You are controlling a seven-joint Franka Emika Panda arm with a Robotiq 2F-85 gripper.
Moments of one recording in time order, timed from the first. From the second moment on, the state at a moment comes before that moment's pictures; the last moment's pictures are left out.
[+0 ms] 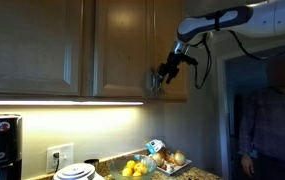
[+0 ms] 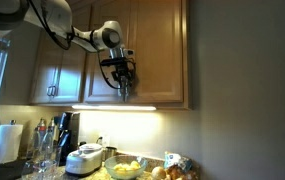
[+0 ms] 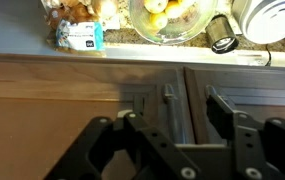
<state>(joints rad) -0.01 -0.07 0.00 -1.46 0.05 1.98 -0.08</state>
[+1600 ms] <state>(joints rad) -0.01 -0.06 0.00 -1.46 0.05 2.00 -0.13</state>
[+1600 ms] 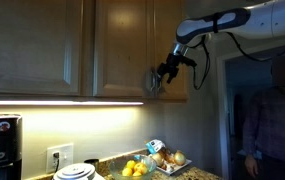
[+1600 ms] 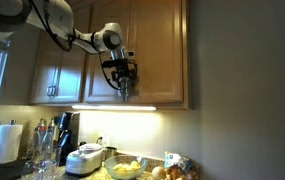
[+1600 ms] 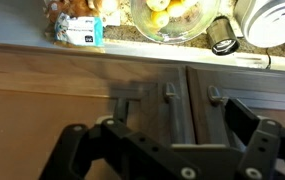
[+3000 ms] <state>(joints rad) -0.01 -0.03 0.02 -1.47 -0.02 2.10 -0.14</state>
